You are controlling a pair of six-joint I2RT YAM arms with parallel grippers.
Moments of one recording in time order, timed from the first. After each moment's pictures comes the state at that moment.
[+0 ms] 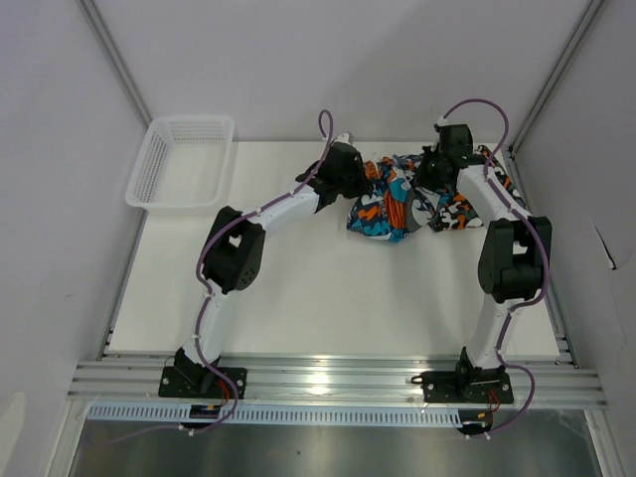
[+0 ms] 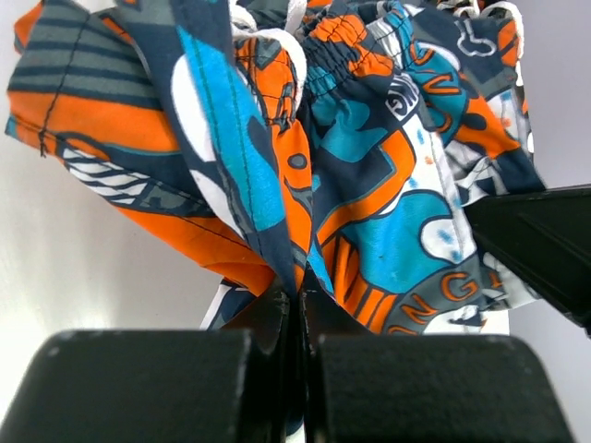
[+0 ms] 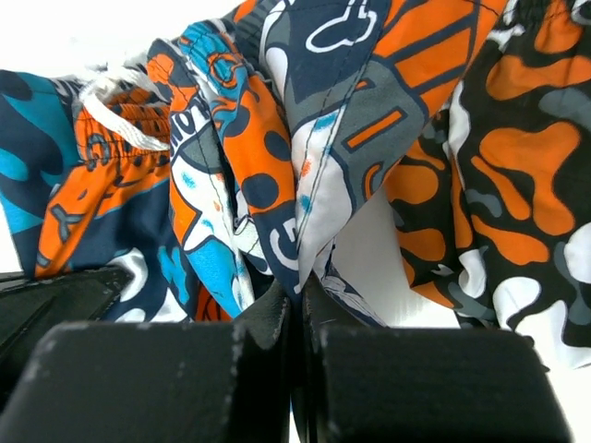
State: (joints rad) left arm -0.64 2.25 1.88 -0.17 0.03 -0.79; right arm 0.11 1.94 1.63 -0.48 -0.17 0.33
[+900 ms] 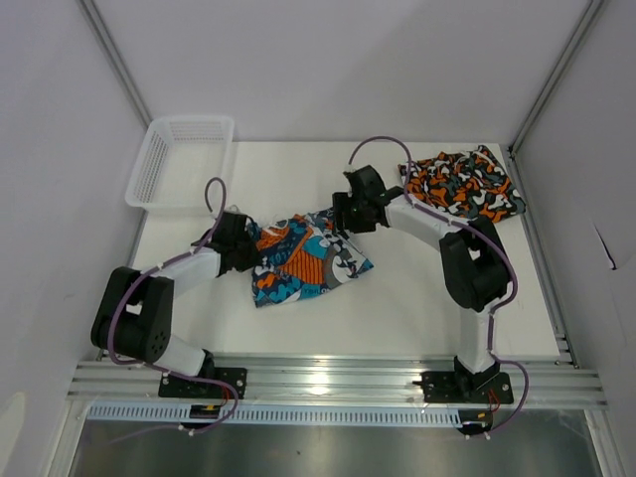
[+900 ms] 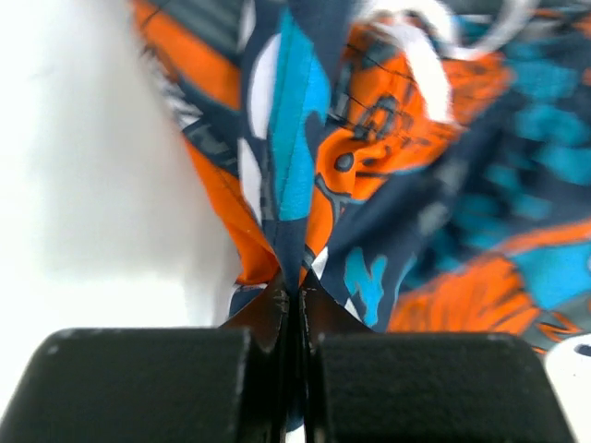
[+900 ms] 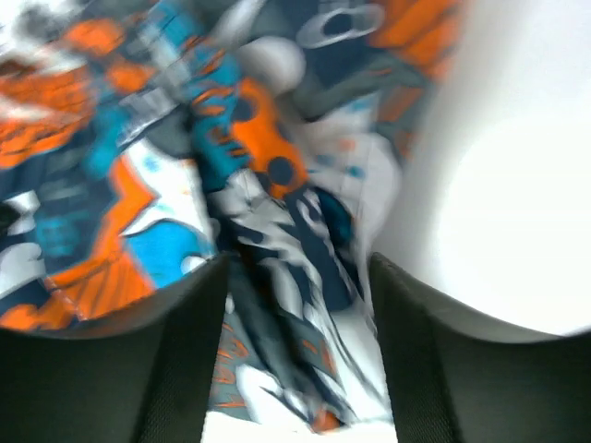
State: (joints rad) left arm -0.28 1.48 0.73 -0.15 -0.01 -0.69; right arm 0.58 1.98 1.48 -0.42 -0.09 0.41
